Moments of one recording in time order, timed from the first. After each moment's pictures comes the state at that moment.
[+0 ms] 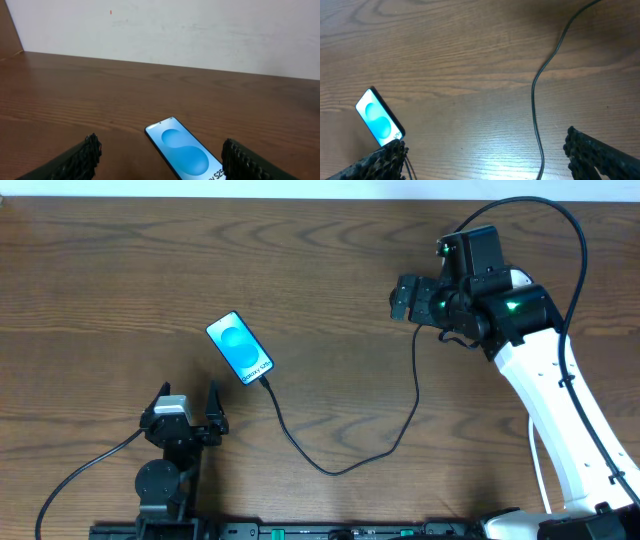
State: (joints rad) left arm -0.02 0.01 0.02 -0.11 -0.03 -0.09; right arm 0.31 1.52 1.47 -0.92 -0.05 0.50
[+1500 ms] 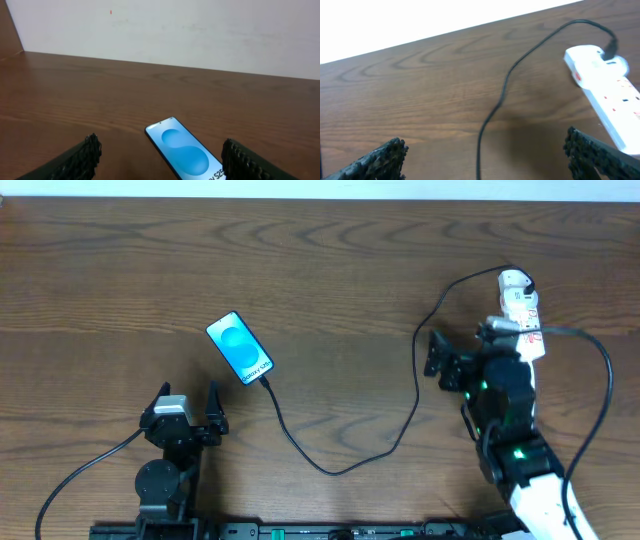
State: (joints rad) left arm -0.02 0.01 0.02 -0.11 -0.03 -0.09; right arm 0.25 0.90 0.48 0.01 0.17 0.31
